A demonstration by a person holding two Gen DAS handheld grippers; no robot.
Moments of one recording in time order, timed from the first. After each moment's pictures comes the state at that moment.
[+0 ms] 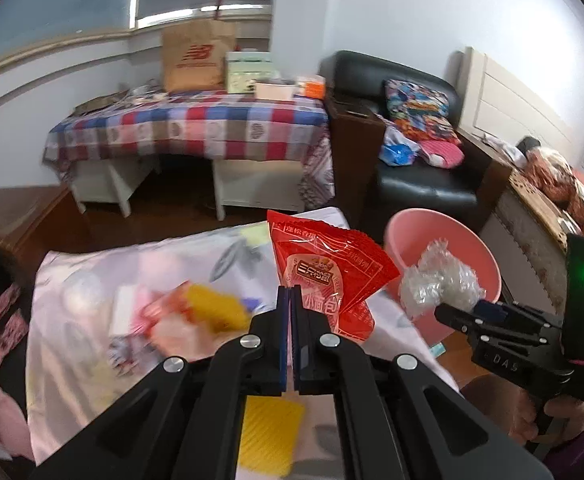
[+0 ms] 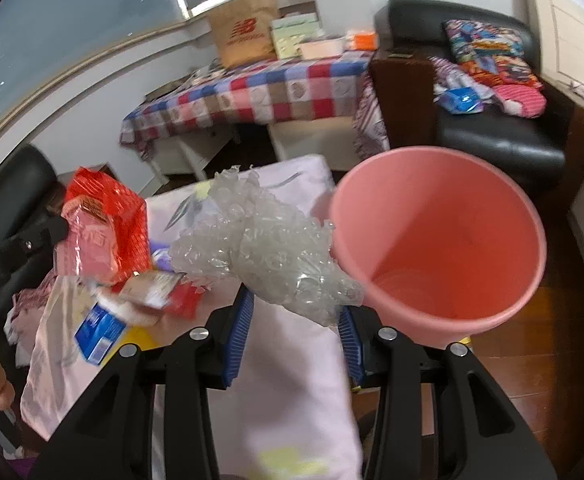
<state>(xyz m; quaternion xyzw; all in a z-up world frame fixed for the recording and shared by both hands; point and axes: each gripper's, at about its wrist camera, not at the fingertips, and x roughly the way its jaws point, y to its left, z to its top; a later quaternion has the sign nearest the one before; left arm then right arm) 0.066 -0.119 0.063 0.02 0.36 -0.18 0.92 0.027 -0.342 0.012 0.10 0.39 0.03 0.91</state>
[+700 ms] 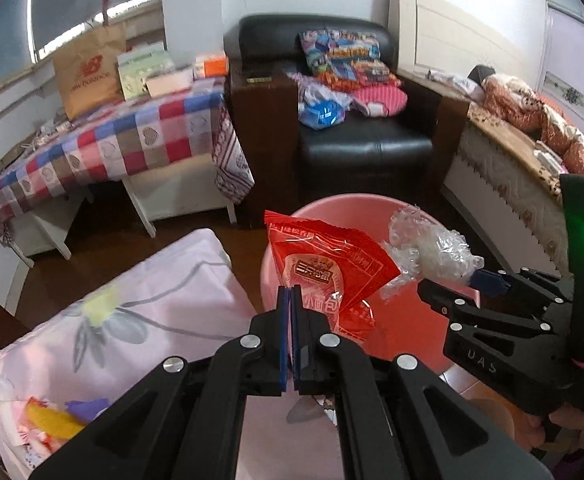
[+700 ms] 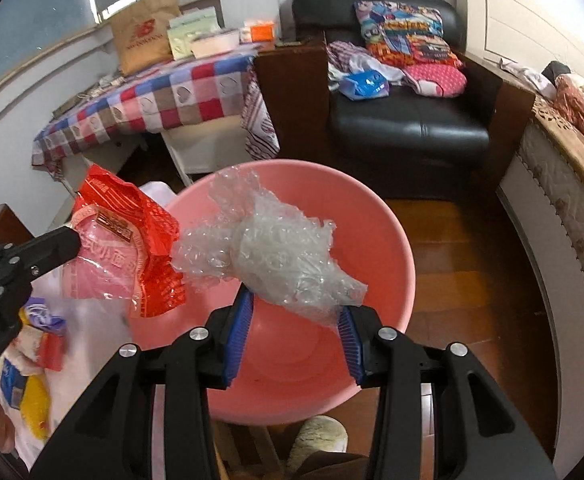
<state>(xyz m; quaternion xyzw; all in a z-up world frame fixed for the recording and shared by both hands) 0.140 -0.322 0.024 0.12 0.39 -0.26 0.87 0.073 -0.461 -0.010 0.10 0.43 -0.12 0.89</state>
